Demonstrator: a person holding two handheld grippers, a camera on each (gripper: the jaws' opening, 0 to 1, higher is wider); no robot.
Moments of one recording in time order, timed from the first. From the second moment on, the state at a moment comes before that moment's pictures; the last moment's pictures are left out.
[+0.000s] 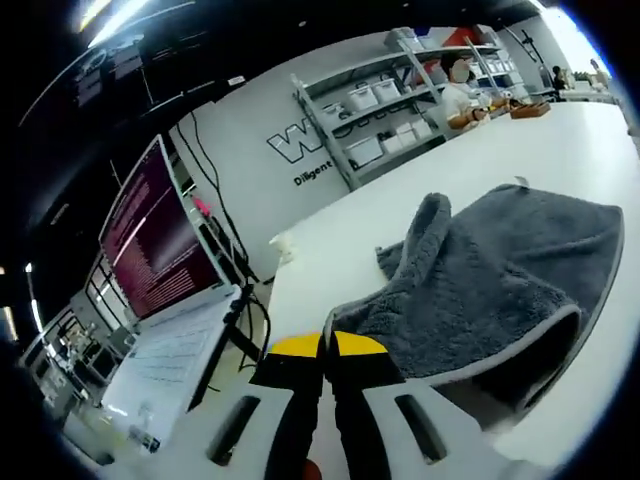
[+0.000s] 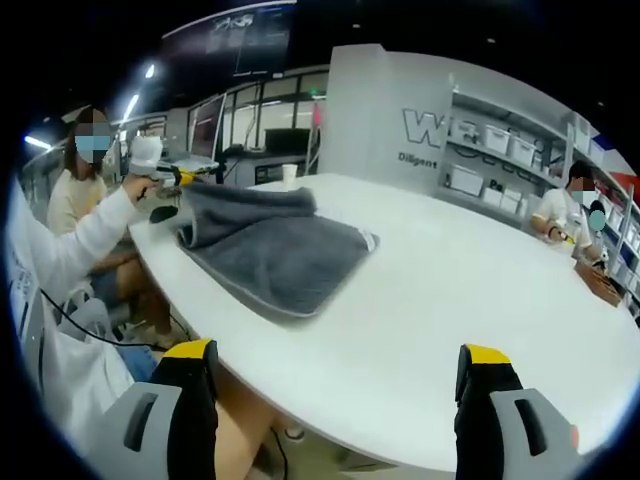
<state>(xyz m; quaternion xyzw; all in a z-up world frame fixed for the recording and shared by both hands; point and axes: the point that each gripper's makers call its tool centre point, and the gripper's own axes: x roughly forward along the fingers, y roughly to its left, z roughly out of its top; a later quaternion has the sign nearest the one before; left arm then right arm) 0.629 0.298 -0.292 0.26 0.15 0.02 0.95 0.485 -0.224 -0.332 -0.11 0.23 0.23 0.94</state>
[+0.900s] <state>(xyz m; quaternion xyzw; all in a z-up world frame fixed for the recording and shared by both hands) 0.570 0.313 -0.349 0.12 0.19 -0.01 0.97 0.492 -0.214 -0.342 -0.10 0.24 0.23 0.94</state>
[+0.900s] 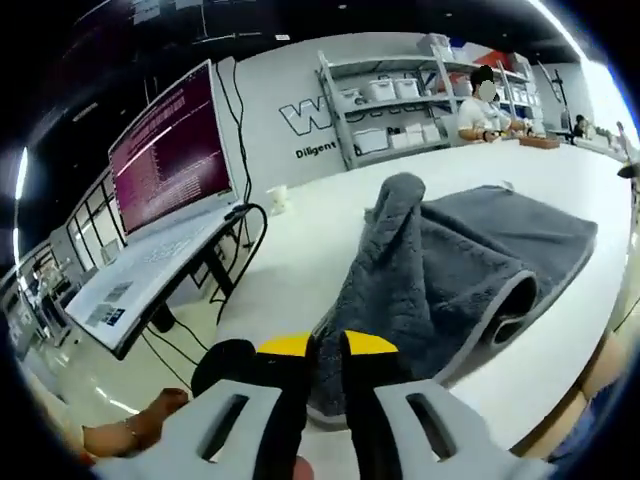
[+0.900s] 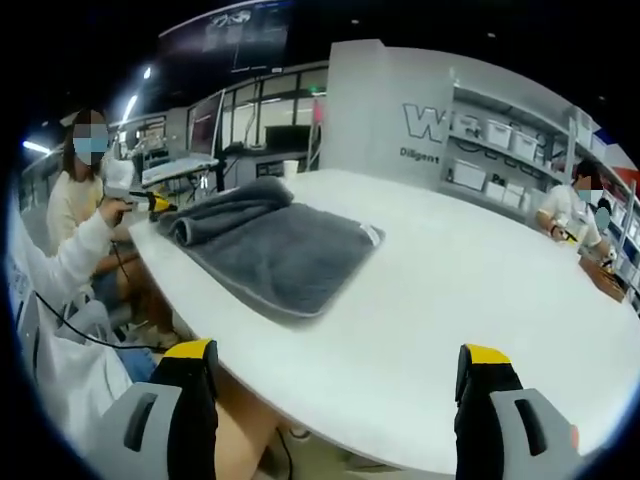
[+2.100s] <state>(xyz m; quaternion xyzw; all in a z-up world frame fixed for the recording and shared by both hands) 0.540 0.228 -0.330 0.04 0.17 -0.30 0.94 0.523 -0.100 -0.412 0.02 0.34 0.33 0.88</state>
